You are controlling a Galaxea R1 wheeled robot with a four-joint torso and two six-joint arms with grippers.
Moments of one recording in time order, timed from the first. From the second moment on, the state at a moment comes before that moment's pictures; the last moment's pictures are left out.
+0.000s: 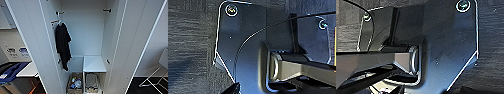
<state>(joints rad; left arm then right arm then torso) 1.47 2.98 -2.67 0.06 0.00 -0.13 -1.56 2.99 -2.67 -0.18 0.09 0.16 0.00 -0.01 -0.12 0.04</state>
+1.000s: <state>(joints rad) 1.47 2.98 -2.67 0.06 0.00 -0.13 -1.56 2.99 -2.67 -0.19 0.10 0.16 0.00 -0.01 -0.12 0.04</state>
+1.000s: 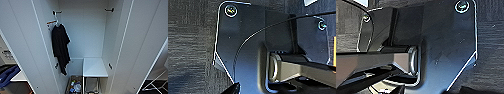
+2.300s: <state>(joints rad) 1.45 2.77 -2.40 0.06 -0.02 -0.13 -1.53 2.79 -2.42 -0.18 0.10 0.16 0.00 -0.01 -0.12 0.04</state>
